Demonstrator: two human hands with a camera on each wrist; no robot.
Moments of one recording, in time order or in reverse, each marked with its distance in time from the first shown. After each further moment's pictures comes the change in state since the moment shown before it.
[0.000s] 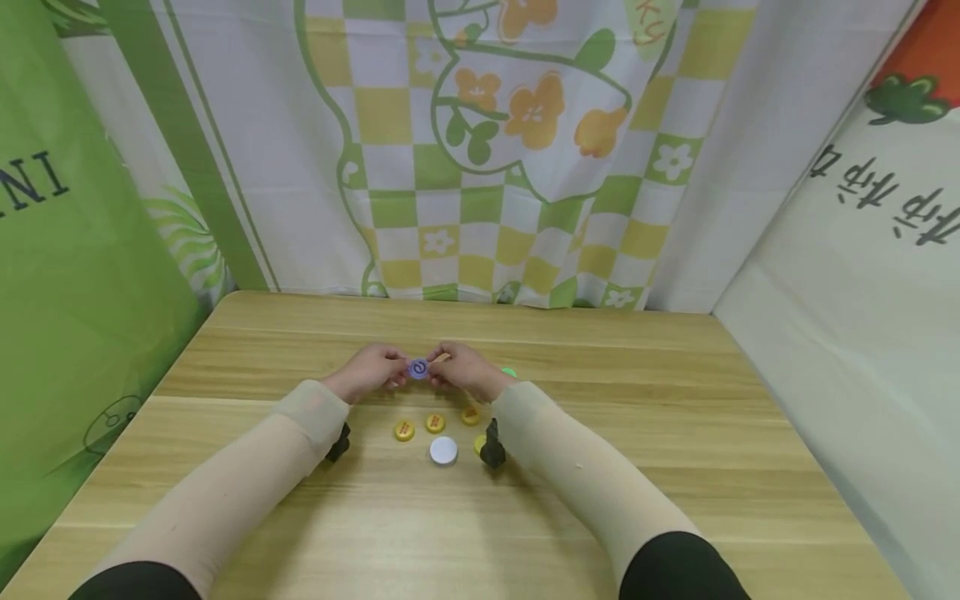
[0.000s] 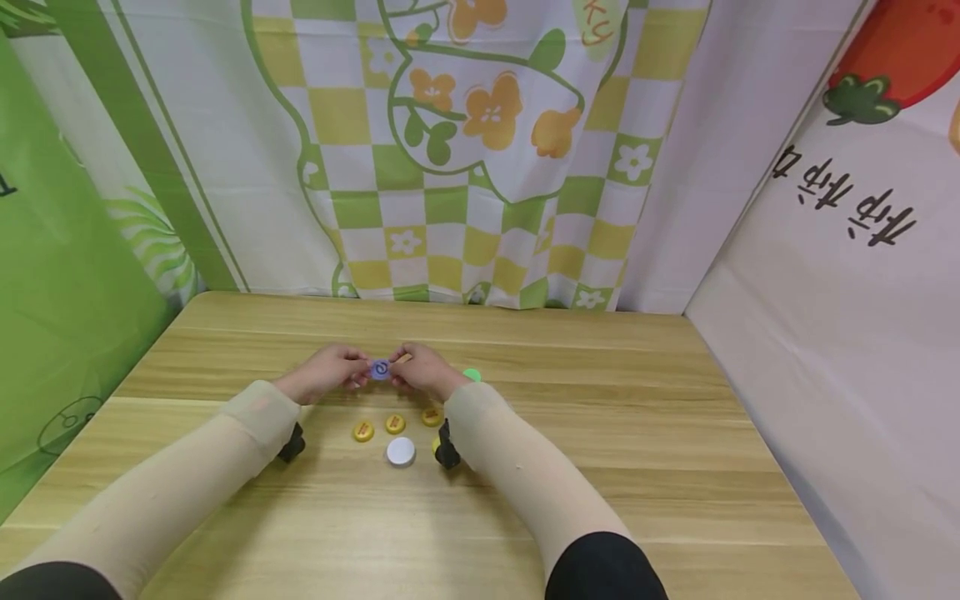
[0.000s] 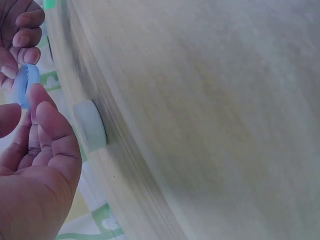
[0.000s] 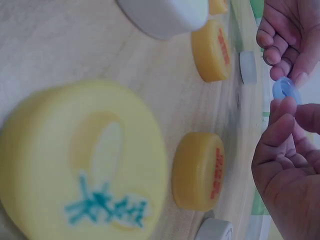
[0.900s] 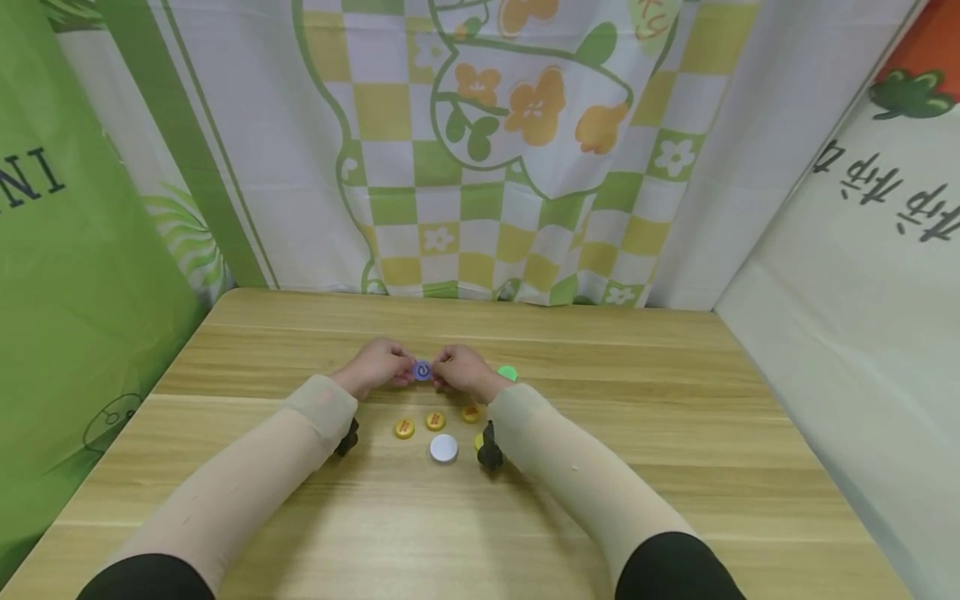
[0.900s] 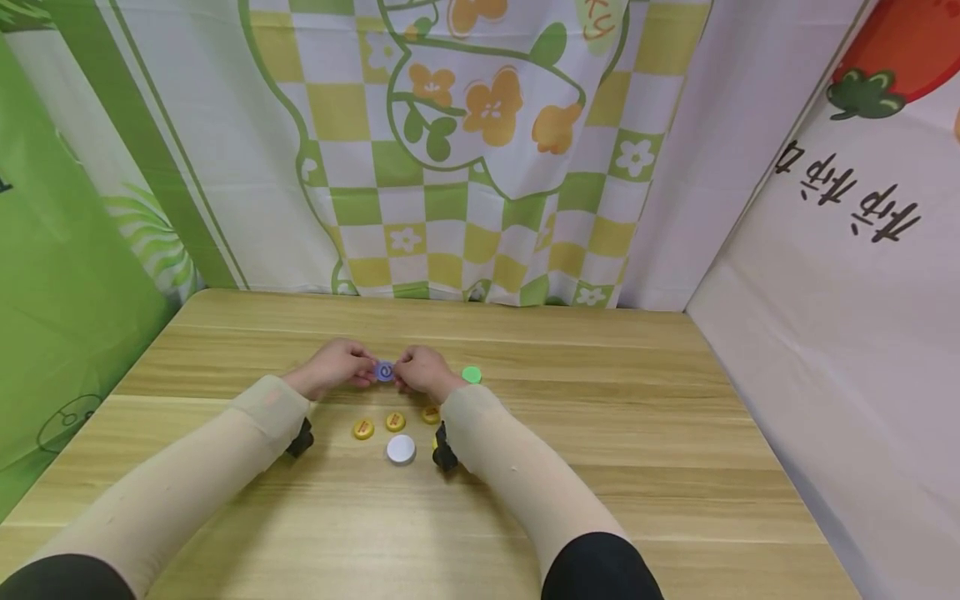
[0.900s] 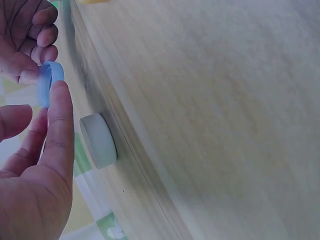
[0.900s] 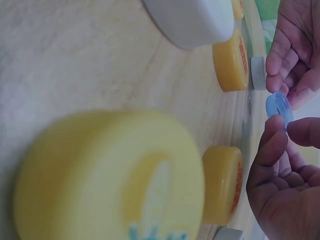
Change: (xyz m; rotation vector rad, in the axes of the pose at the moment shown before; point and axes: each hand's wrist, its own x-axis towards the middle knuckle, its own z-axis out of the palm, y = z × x) left_hand 0.006 0.006 0.008 -0.053 0.014 -0.047; right_hand 0.003 0.008 0.006 -0.092 0.110 0.032
